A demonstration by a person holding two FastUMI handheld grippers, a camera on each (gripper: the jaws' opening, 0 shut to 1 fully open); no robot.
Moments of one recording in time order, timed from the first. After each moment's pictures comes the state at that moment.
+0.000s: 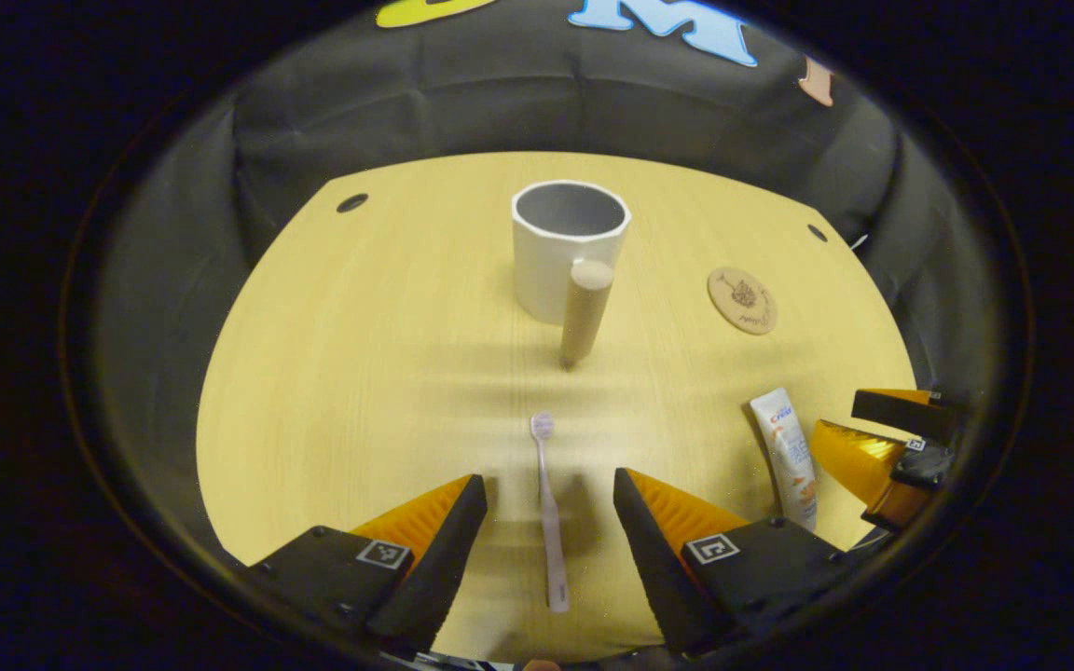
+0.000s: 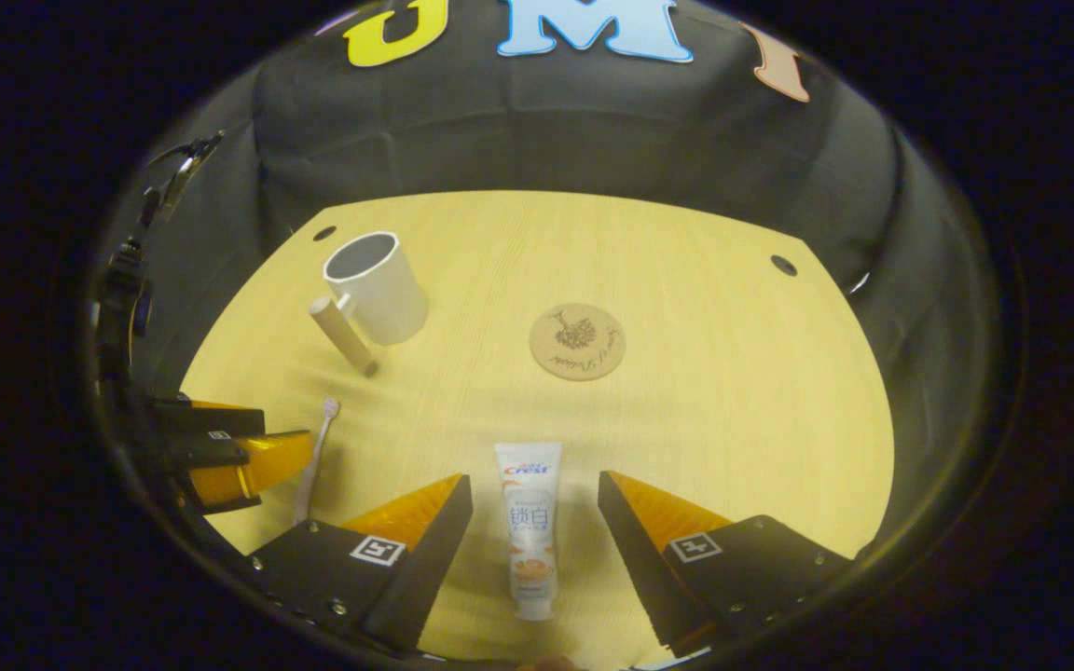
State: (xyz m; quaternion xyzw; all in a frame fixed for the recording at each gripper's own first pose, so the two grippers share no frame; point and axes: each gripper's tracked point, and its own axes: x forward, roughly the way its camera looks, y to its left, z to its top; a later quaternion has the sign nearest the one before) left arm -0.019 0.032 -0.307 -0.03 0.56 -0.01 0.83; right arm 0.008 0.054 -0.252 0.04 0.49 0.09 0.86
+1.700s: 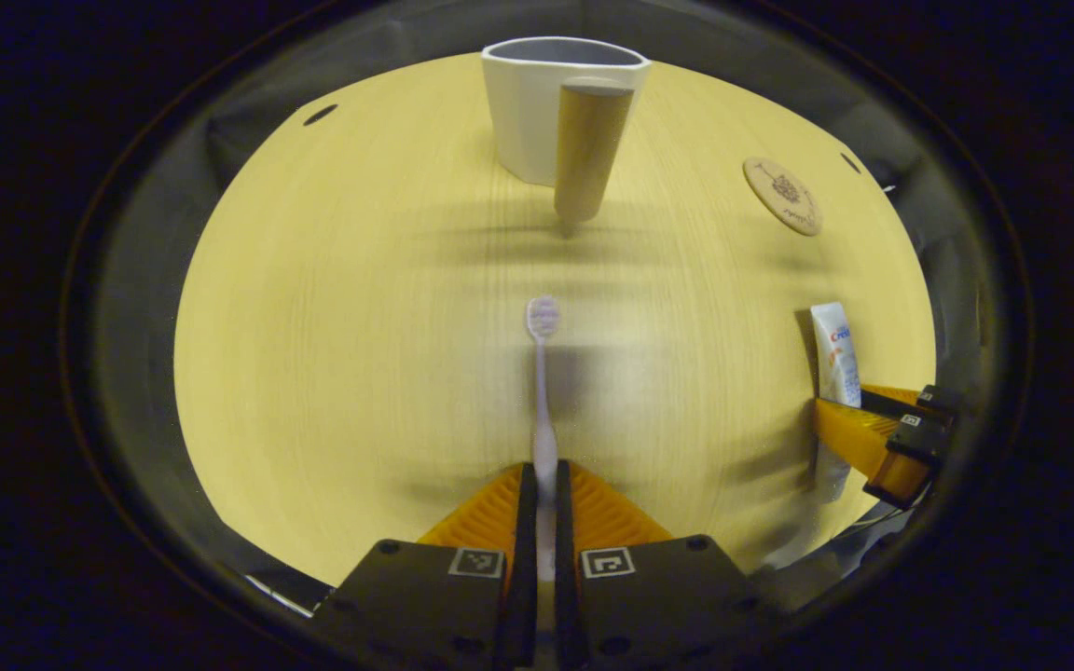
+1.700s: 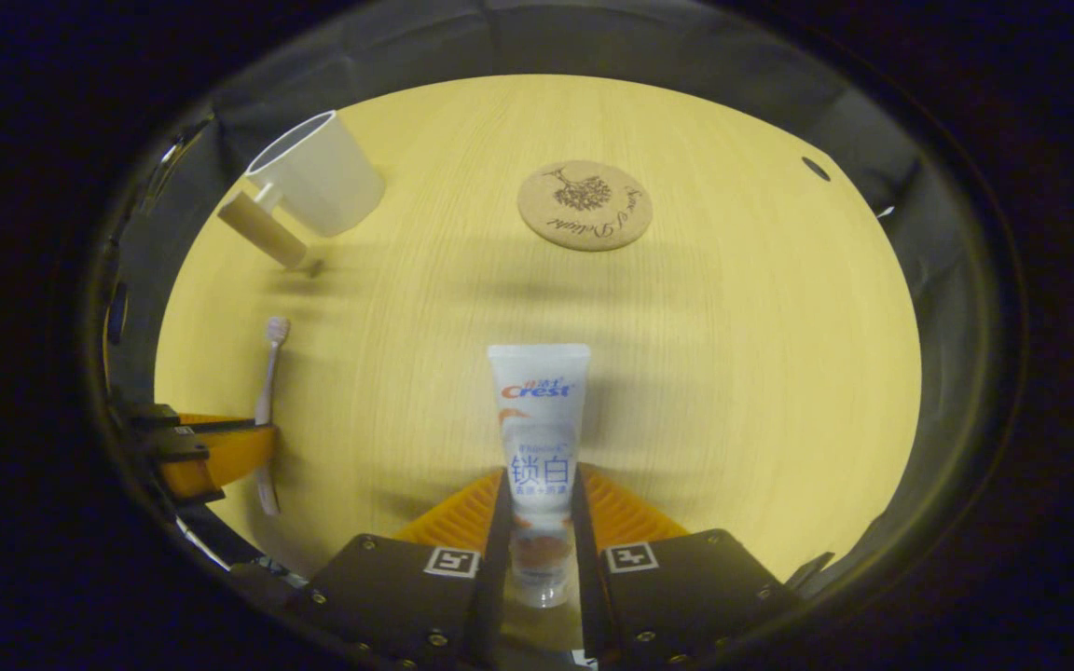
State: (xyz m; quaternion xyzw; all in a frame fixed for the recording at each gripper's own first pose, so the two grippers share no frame) left arm -0.062 0.028 -0.348 -0.04 0.68 0.01 0.73; right arm -0.023 0.058 -0.317 0.04 0.63 0.09 0.77
